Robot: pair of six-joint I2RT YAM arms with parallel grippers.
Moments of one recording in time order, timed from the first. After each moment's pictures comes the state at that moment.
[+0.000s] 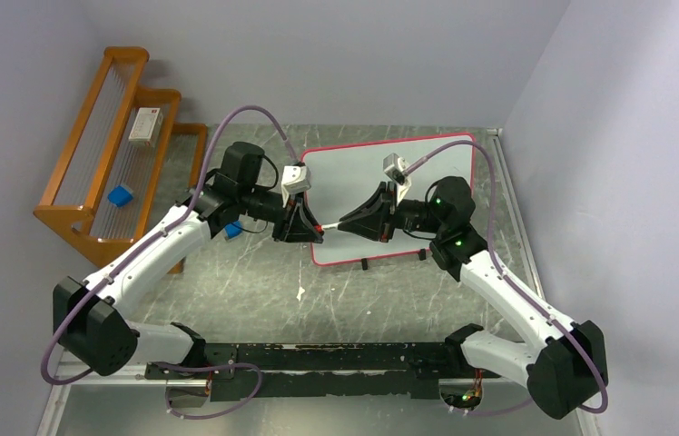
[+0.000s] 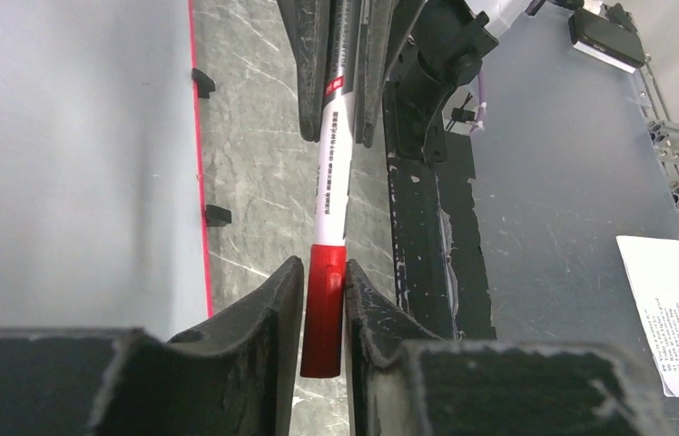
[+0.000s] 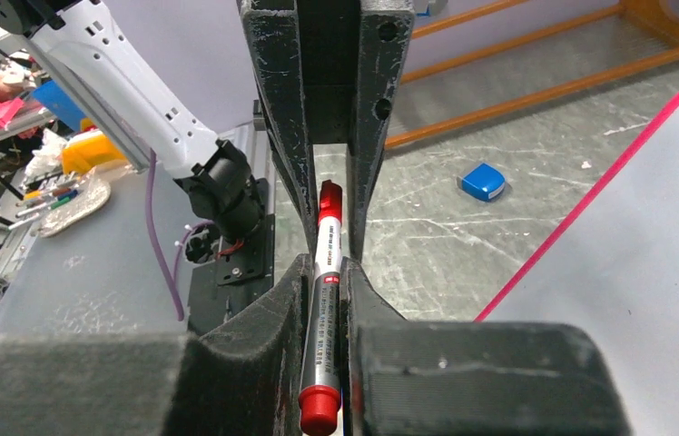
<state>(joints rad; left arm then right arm) -0.55 1.32 1.16 -0.47 1.05 0.26 0.48 1.07 0.76 0.37 -0.98 0.31</state>
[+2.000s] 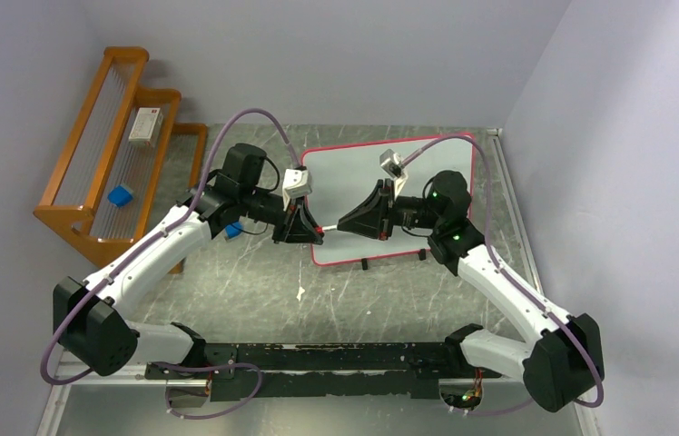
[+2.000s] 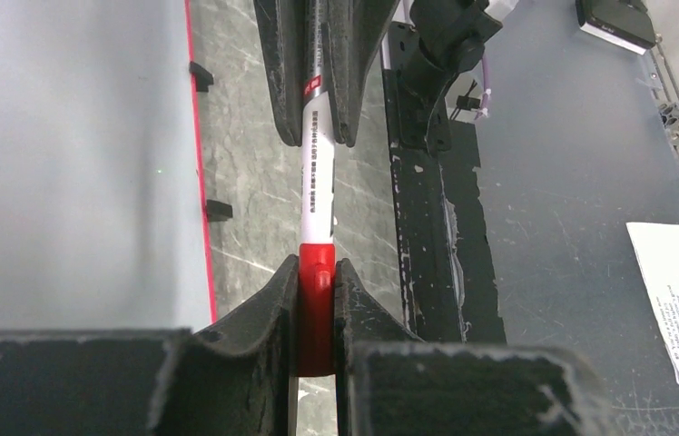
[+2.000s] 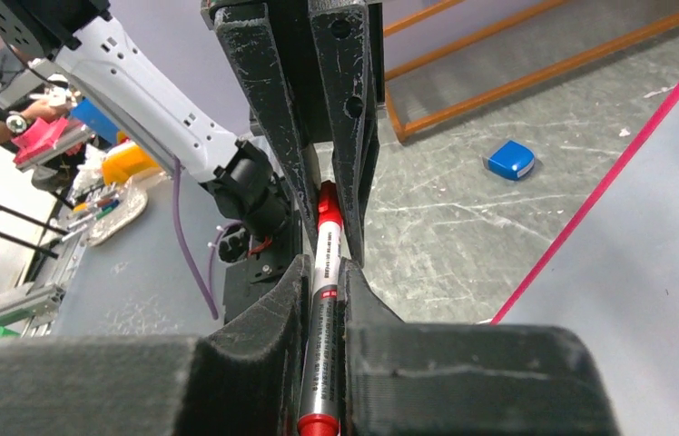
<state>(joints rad) -0.55 1.32 1.16 -0.52 1.04 0.32 0.46 1.12 0.79 0.33 -1.01 0.39</state>
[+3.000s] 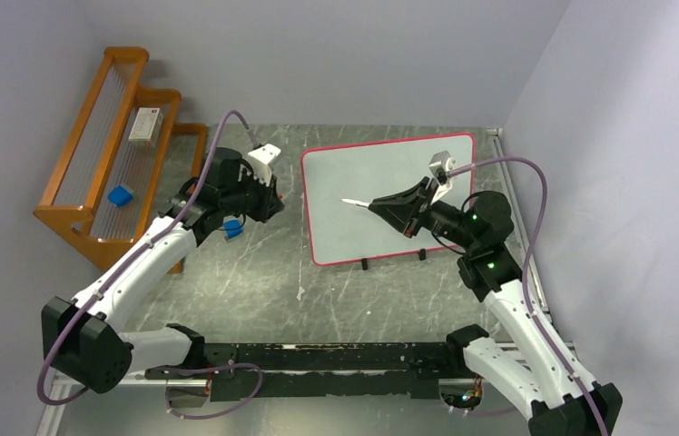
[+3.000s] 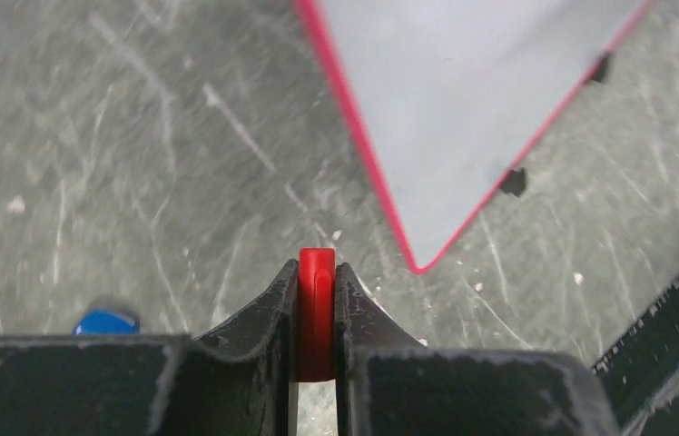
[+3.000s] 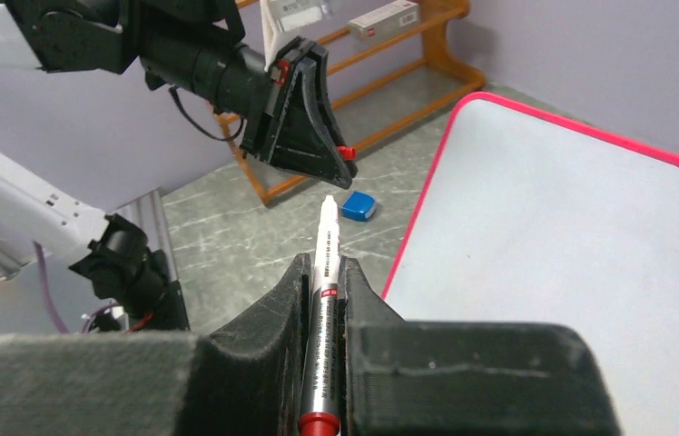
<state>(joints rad) -0.45 1.22 1.07 -0.42 0.35 0.02 0.35 0.82 0.75 0.20 -0.74 0.30</state>
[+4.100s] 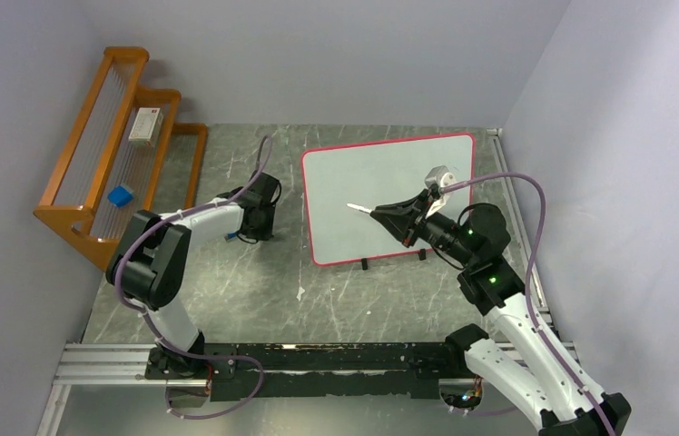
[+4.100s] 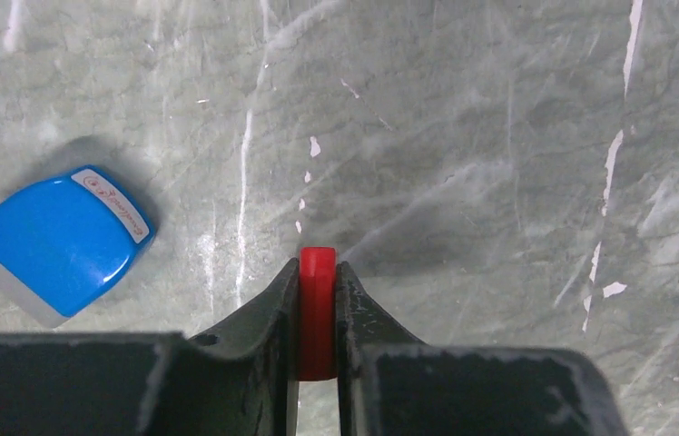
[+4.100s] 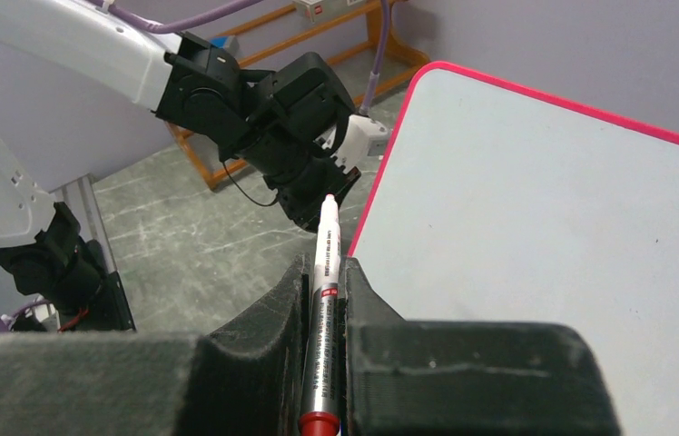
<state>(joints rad) -0.44 1.72 0.99 -0.38 -0.17 -0.30 0.45 0.72 0.69 0.09 -0.52 0.16</state>
